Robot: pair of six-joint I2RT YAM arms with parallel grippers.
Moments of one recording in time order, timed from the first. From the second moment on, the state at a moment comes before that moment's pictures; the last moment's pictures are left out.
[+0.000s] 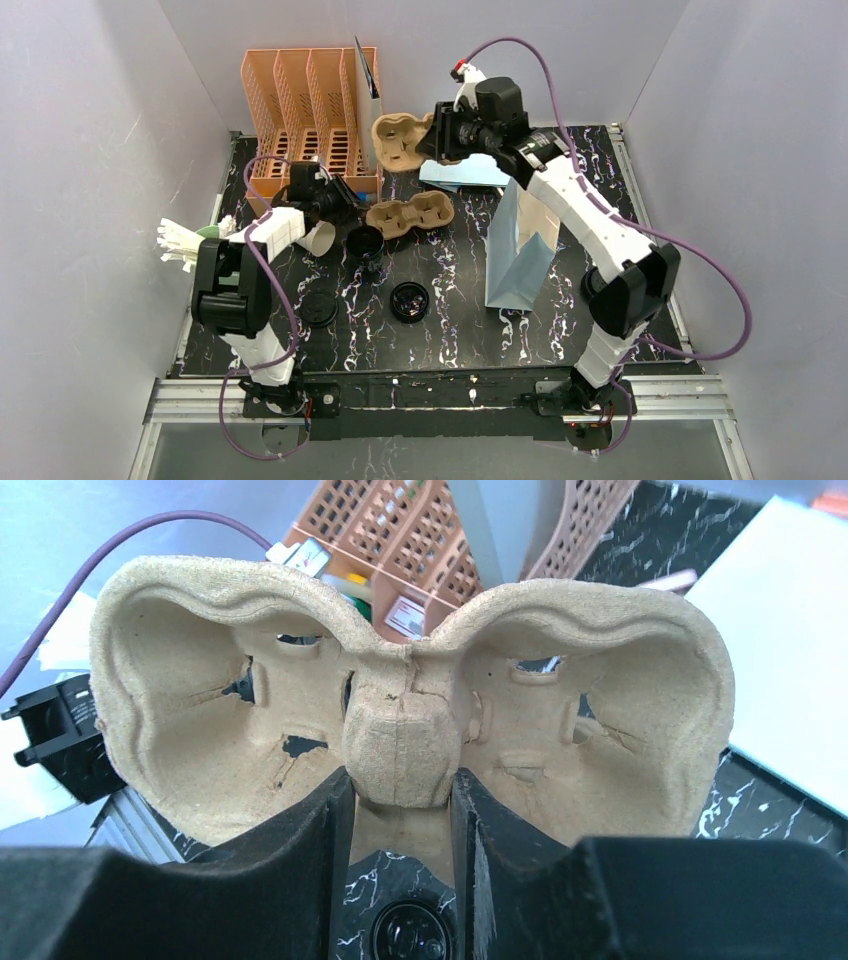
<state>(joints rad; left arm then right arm) -0.13 1.72 1.05 -0.06 0.36 -0.73 0.61 1.76 1.87 -0.51 -0.25 0.38</state>
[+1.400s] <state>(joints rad) -1.01 1.59 1.36 0.06 0.02 -0.39 0.61 0.89 1.54 -0.59 0.37 0.27</state>
